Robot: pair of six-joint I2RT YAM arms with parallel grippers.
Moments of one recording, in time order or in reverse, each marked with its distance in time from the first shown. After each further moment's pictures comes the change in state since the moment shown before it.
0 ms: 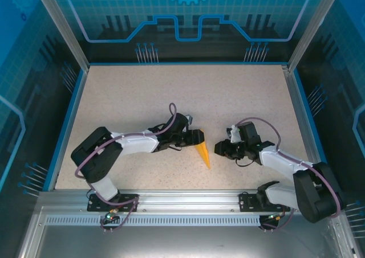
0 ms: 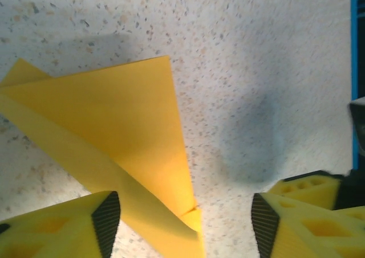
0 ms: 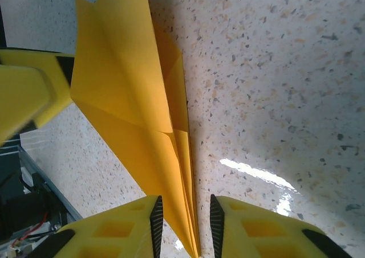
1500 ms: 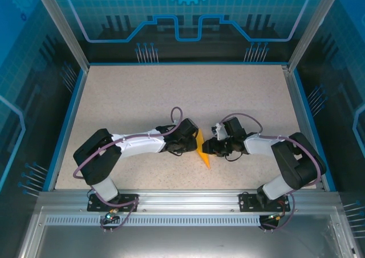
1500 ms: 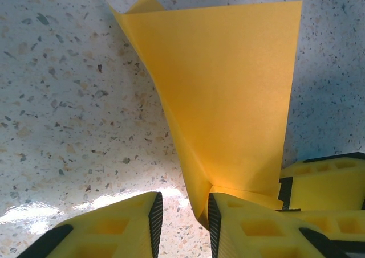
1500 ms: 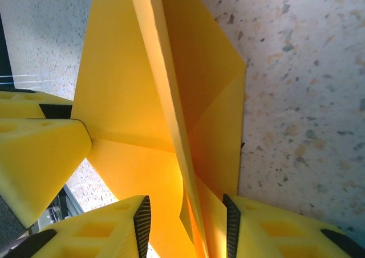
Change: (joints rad) left arm -0.095 0.023 0.142 -0.422 -0.238 -0.104; right arm 0.108 0.327 0.137 0.128 -0.076 -0.039
